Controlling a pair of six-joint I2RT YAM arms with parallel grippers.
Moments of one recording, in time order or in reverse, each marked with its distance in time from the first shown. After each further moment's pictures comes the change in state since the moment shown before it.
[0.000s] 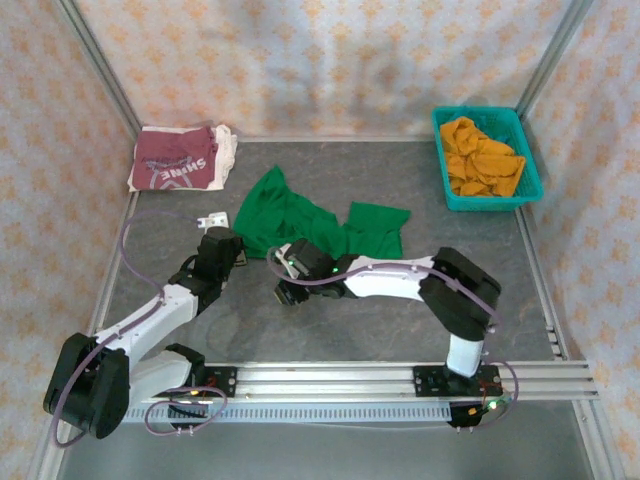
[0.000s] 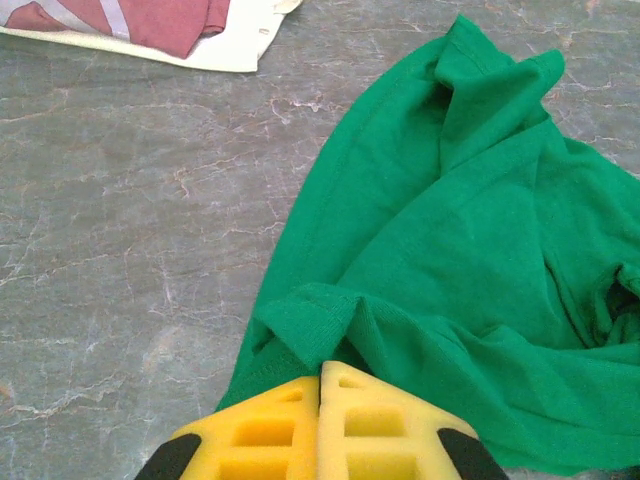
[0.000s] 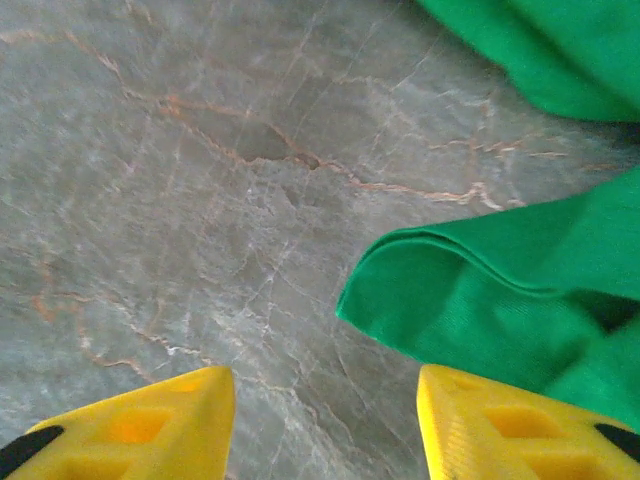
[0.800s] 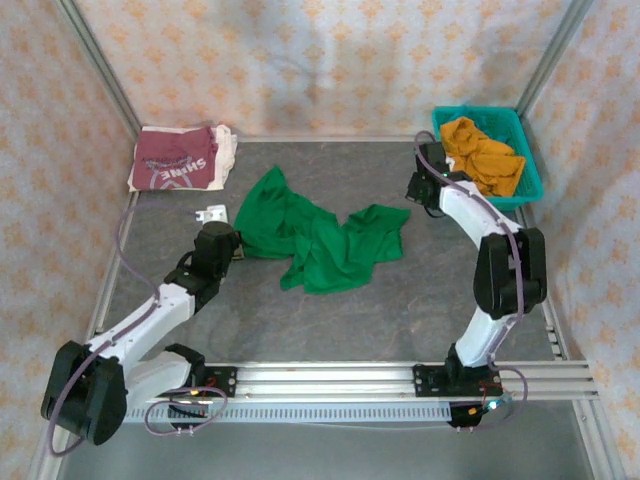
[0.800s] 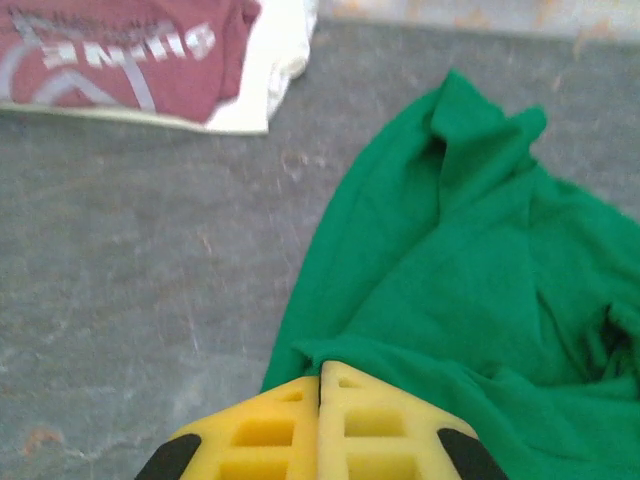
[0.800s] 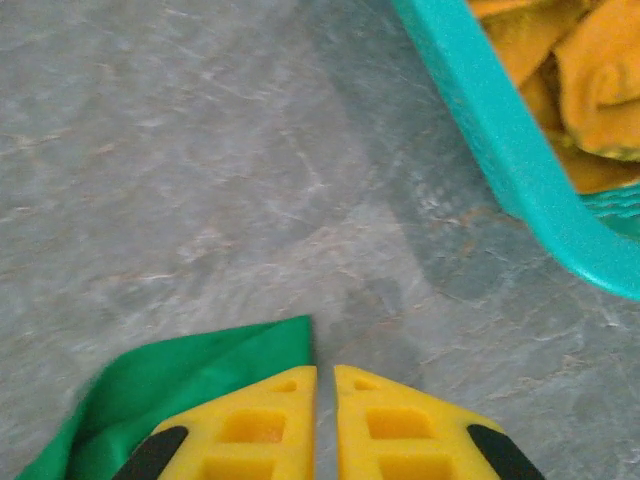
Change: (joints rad) left arm -0.002 -0.019 0.044 -0.026 -0.027 0.079; right arm -0.855 -0.079 0.236 -0.360 0.303 0.241
